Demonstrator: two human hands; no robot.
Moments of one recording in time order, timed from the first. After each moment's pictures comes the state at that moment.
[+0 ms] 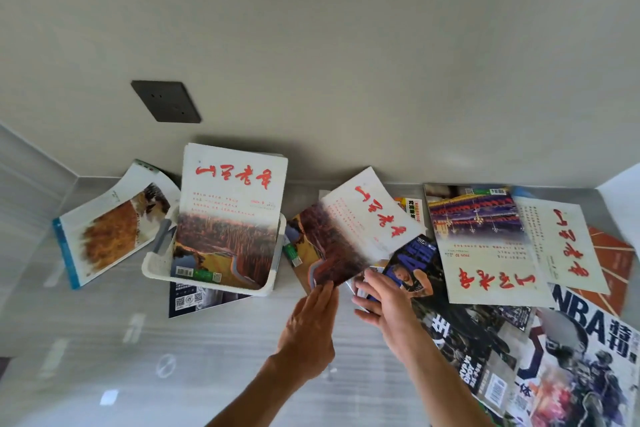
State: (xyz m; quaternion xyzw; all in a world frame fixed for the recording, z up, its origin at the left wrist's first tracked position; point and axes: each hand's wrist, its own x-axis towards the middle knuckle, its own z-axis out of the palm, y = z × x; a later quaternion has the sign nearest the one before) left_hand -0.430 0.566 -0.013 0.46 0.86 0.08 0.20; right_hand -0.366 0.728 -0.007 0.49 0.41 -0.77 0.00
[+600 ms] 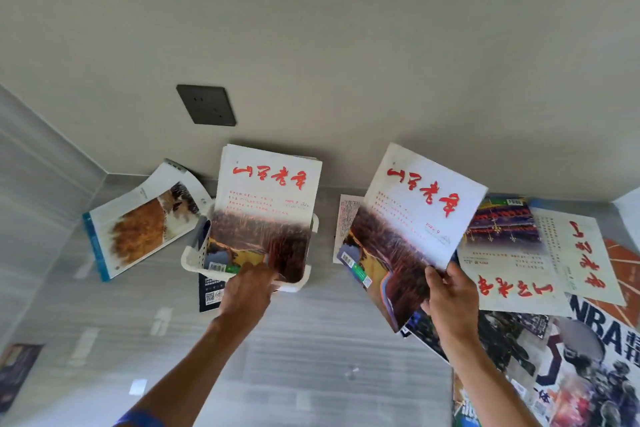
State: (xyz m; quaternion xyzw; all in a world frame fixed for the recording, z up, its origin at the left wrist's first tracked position) left_hand -0.542 0.484 0.023 0.29 0.94 0.07 0.13; right_hand -0.350 0.743 0.024 0.46 0.68 -0.52 -0.25
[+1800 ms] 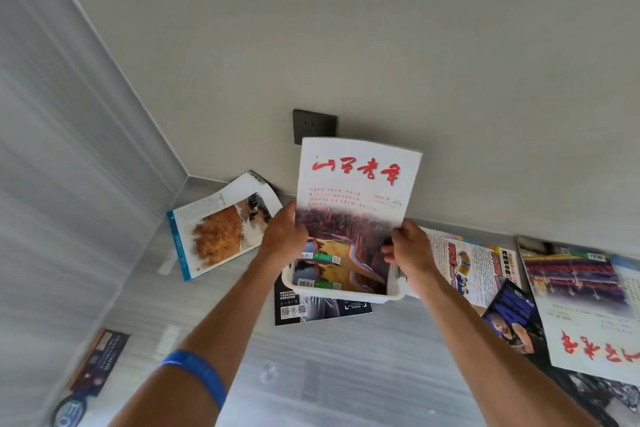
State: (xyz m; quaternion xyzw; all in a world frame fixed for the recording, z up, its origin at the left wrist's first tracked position) left_hand -0.676 0.440 0.115 0.12 0.89 0.40 0.19; right_hand -0.569 0.639 0.080 0.40 0.70 -0.58 -0.07
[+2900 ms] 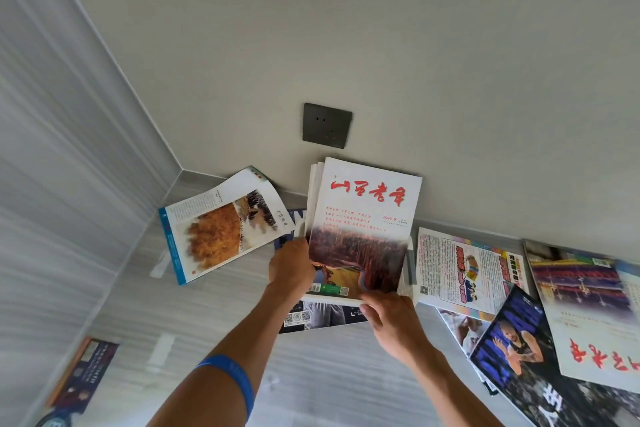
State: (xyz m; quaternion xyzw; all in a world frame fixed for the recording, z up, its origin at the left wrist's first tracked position) left_hand -0.674 0.439 0.033 0.17 0.96 0.13 0.16; right_hand -0.511 0.585 0.002 0.13 0.96 -0.24 0.06
